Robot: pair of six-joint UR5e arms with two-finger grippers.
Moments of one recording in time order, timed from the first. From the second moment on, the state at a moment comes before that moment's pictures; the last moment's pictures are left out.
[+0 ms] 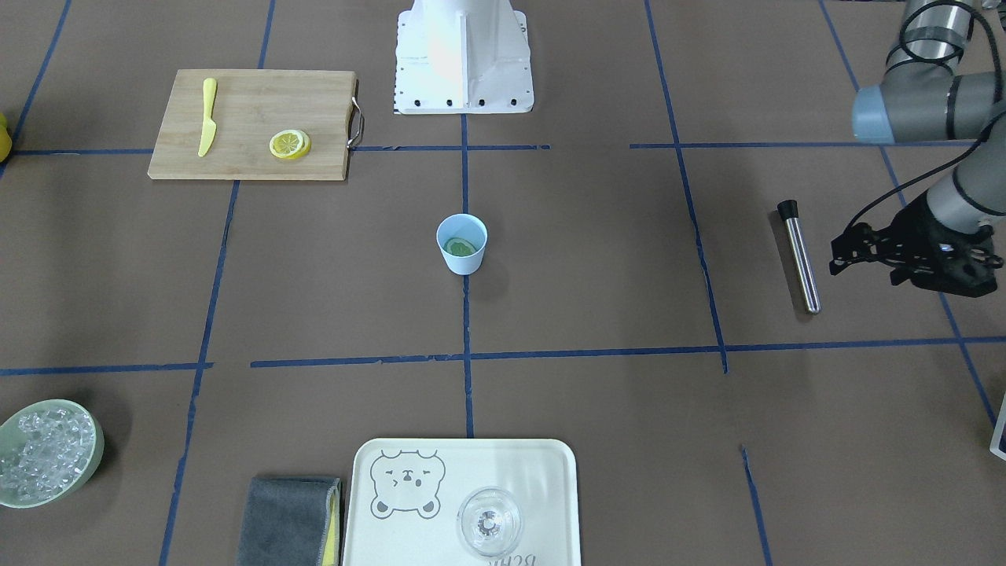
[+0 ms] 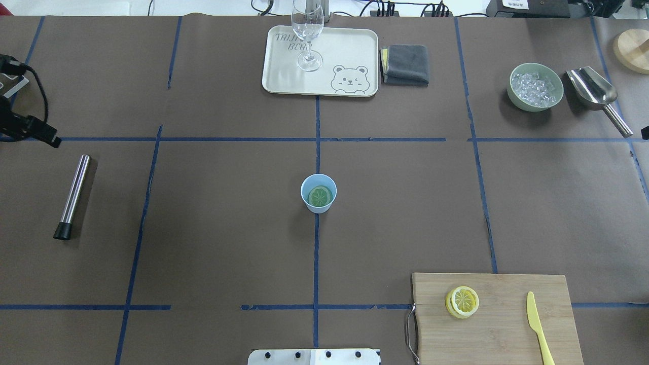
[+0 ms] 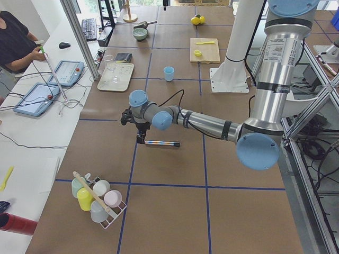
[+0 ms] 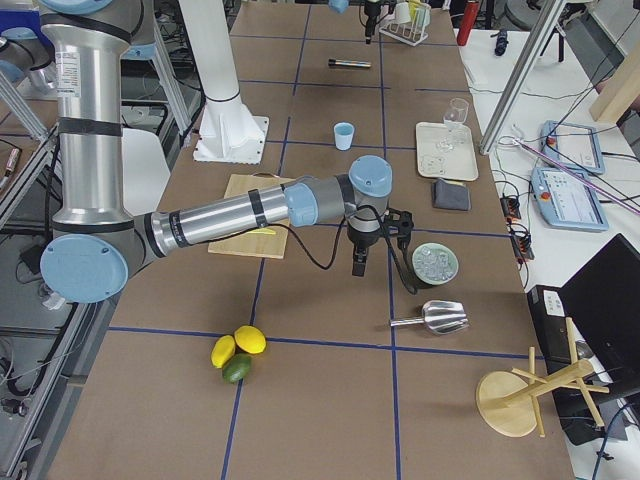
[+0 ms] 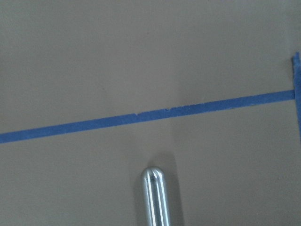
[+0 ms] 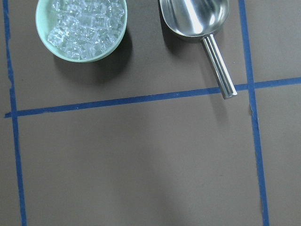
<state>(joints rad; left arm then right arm) -1.18 -1.69 -1.63 -1.86 -2.31 -0.36 1.38 -1.60 1.89 -1.62 2.36 0.41</state>
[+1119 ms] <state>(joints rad) -1.55 -1.57 -1.66 -1.55 -2.35 0.03 1.51 -1.58 1.73 -1.75 2.35 0.01</state>
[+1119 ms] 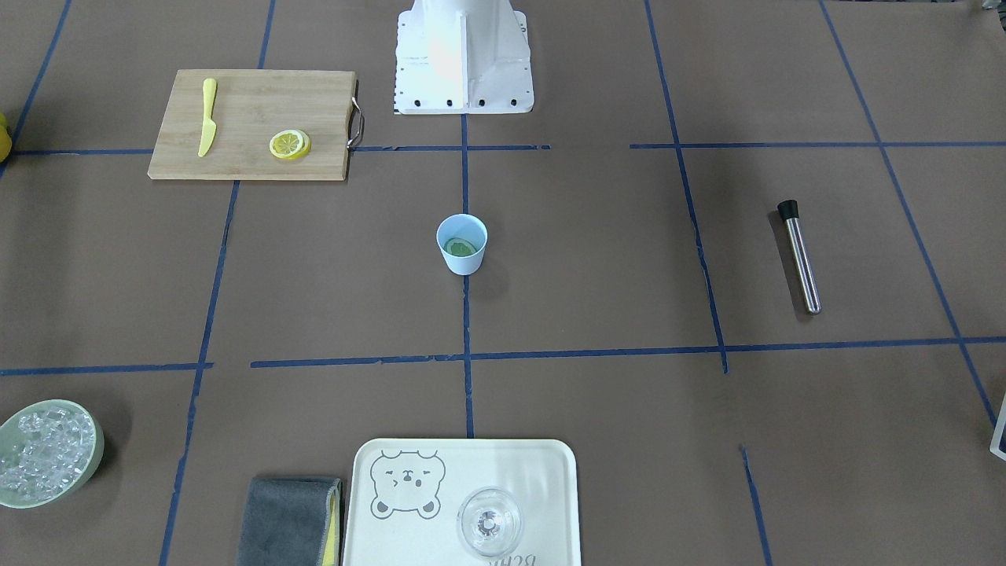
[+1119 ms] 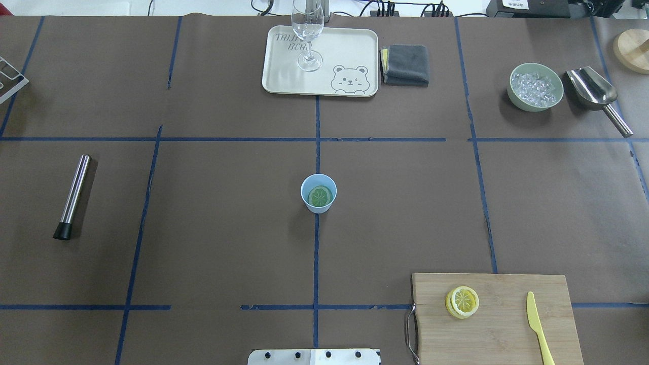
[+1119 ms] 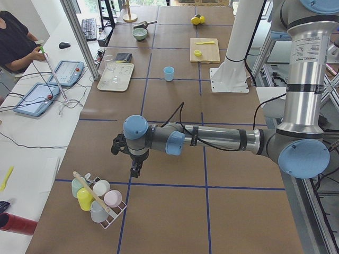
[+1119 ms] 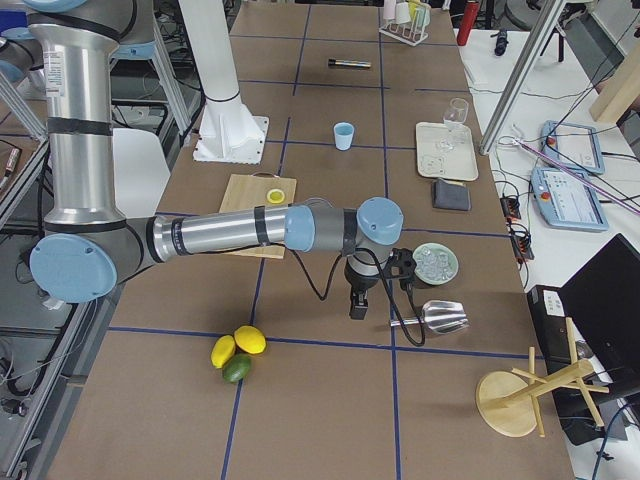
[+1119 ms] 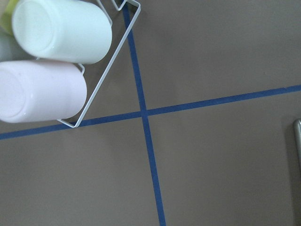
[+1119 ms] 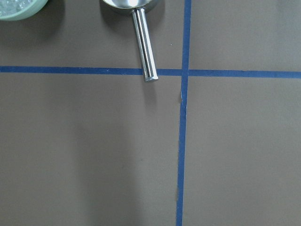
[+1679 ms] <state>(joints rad) -1.55 -1.58 -1.68 -1.54 -2.31 0.03 1.51 -1.58 1.73 -1.74 2.35 0.01</state>
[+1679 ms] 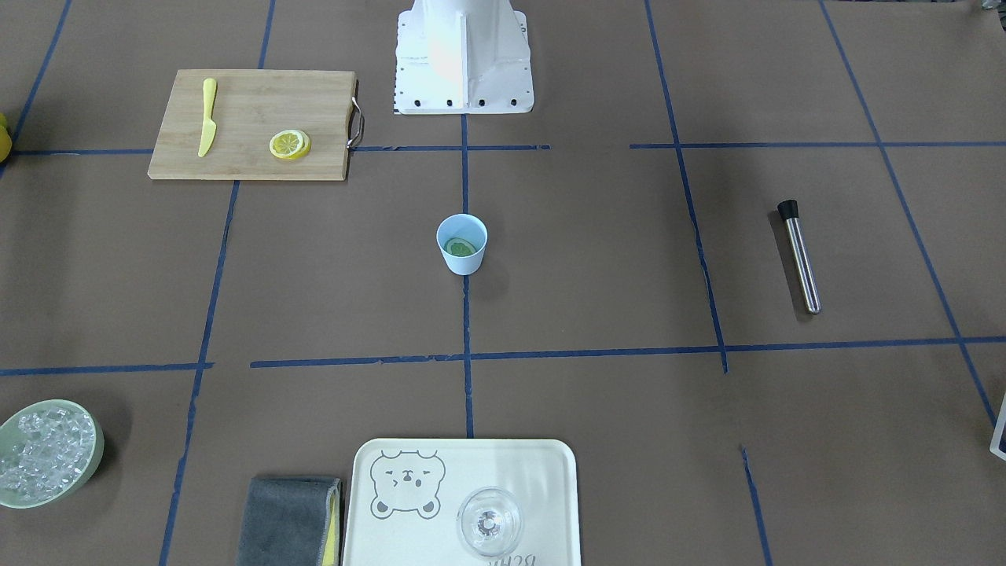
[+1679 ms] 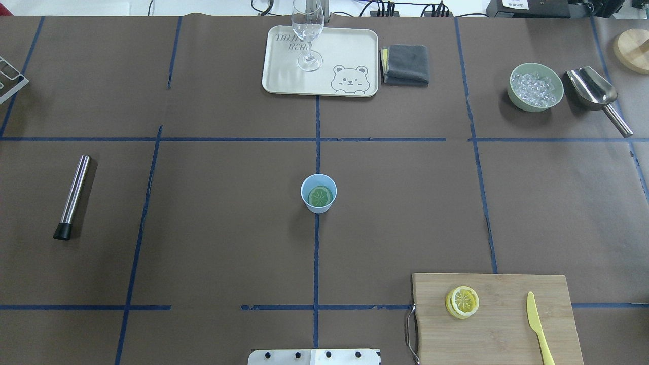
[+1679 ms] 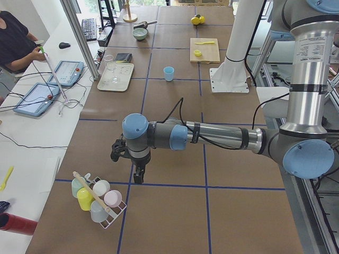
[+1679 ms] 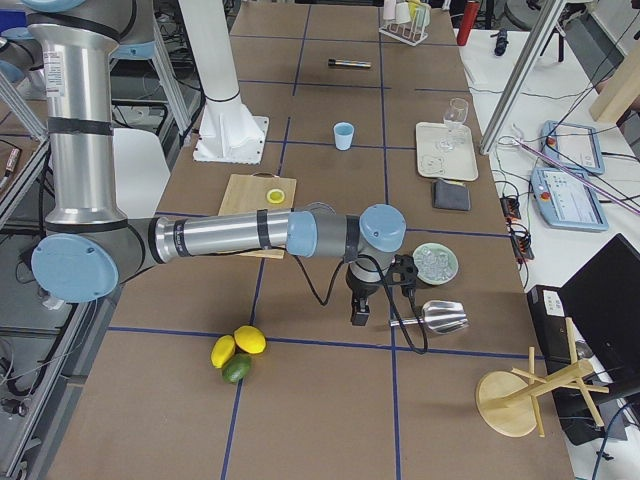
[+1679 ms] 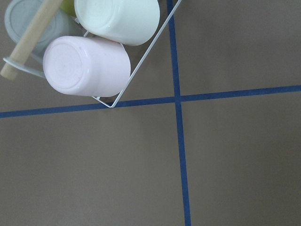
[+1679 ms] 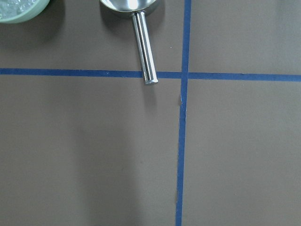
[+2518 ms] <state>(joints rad) -1.55 -1.57 -1.62 -1.54 -2.33 0.07 1.51 -1.59 1.68 -1.72 2.36 0.01</state>
